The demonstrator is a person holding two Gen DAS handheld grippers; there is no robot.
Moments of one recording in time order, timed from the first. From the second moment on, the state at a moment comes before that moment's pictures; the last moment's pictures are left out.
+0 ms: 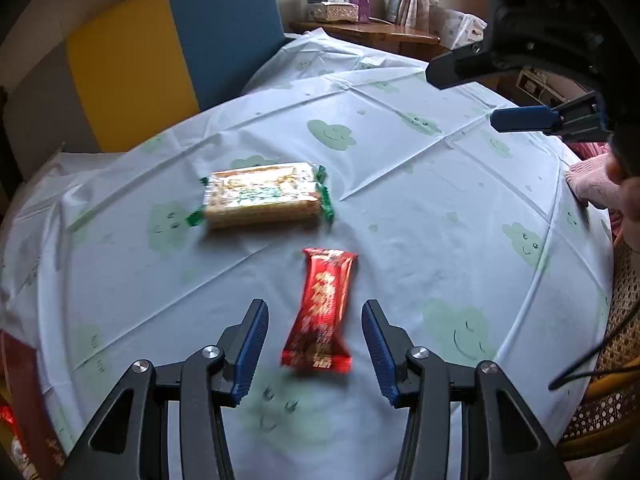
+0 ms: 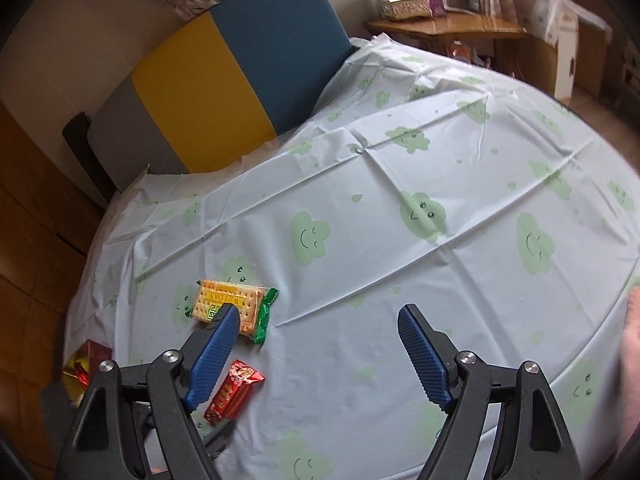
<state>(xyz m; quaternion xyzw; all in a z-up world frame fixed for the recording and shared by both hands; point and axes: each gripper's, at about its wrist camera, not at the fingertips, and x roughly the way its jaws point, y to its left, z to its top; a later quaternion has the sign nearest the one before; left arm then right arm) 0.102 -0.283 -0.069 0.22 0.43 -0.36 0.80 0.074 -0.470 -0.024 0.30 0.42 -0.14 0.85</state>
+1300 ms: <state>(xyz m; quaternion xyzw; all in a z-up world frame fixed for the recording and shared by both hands) 0.083 -0.145 -0.092 0.07 0.39 -0.27 0.88 0.195 -0.345 -0.061 -0.05 0.54 0.05 0.84</state>
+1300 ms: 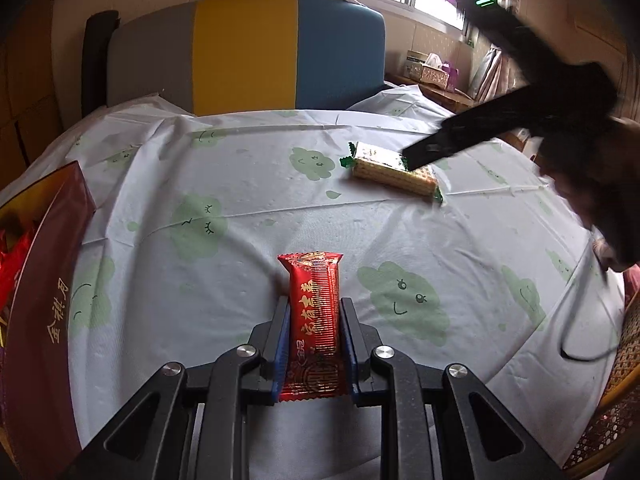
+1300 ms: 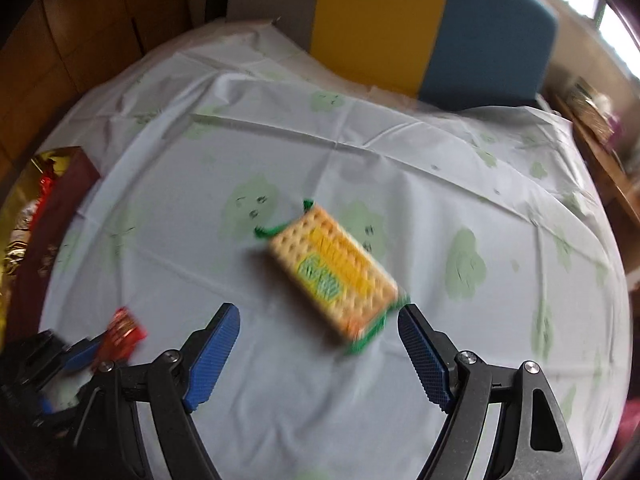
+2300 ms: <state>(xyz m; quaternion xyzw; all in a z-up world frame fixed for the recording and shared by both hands) 0.083 -0.144 -0.093 0.07 0.38 -0.27 0.88 0.108 -0.295 -0.093 0.01 0.59 0.10 0.80</state>
